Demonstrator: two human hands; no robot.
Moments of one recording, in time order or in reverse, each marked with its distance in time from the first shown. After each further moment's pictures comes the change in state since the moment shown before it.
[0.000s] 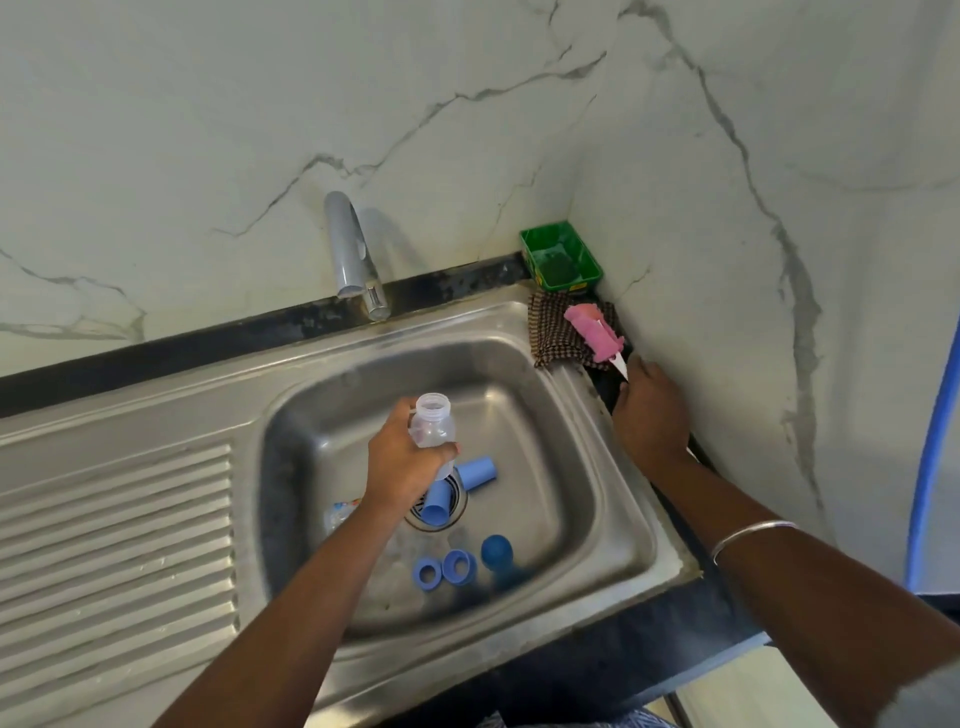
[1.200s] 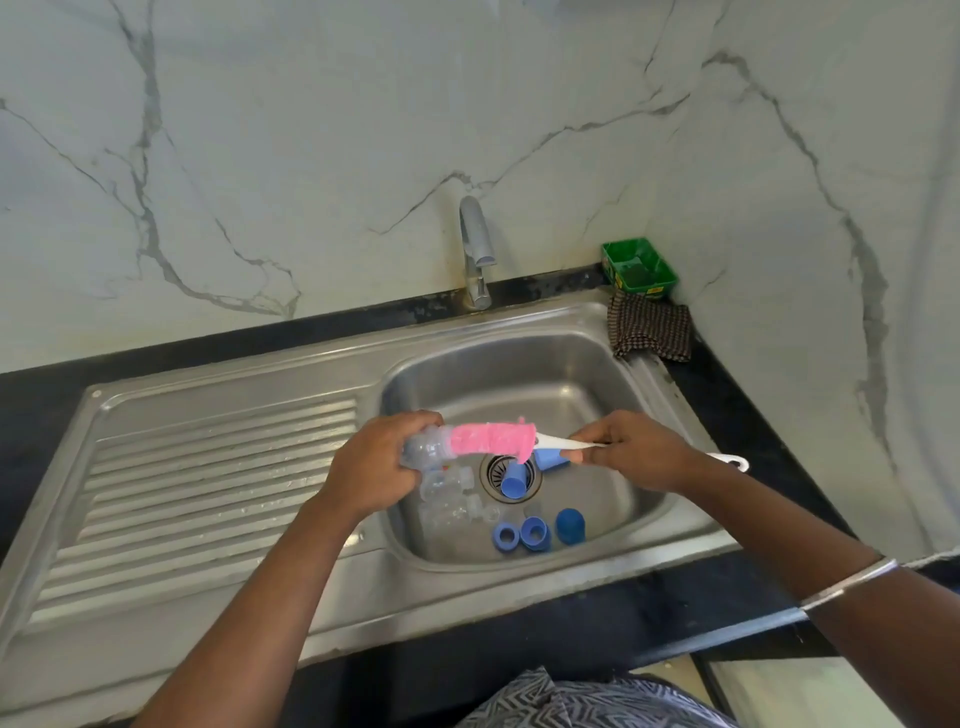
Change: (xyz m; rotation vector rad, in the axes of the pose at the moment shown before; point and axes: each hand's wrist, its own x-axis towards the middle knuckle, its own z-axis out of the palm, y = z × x) left_hand -0.076 -0.050 -0.158 0.539 -0.061 0.437; right_hand -0.110 -0.094 -0.054 0.417 -0.733 -0.350
